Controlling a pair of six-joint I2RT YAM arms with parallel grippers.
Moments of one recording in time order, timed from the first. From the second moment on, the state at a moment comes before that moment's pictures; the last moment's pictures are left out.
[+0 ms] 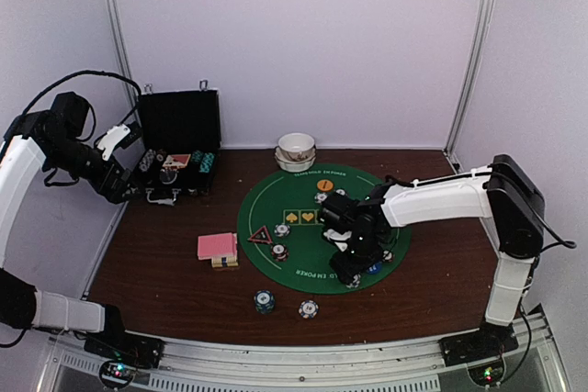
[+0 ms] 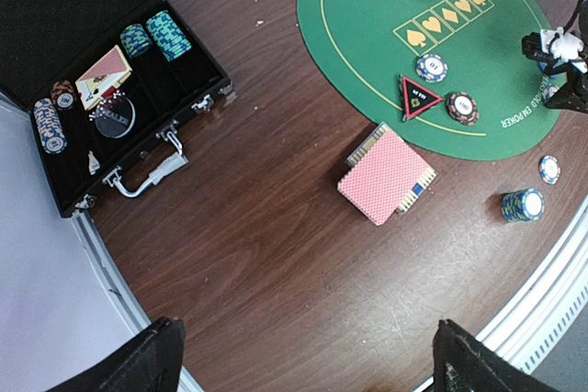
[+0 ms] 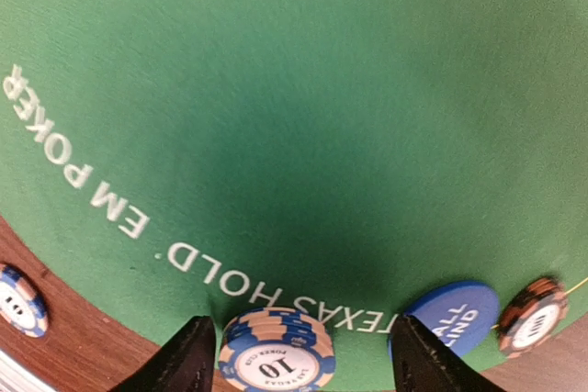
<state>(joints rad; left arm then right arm) 0.03 1.18 1.42 -1.28 0.38 0.59 0.92 1.88 1.24 -0.82 0.07 0.30</state>
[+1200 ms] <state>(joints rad) 0.03 1.18 1.42 -1.28 0.38 0.59 1.25 2.20 1.87 -0.90 -0.06 0.17</state>
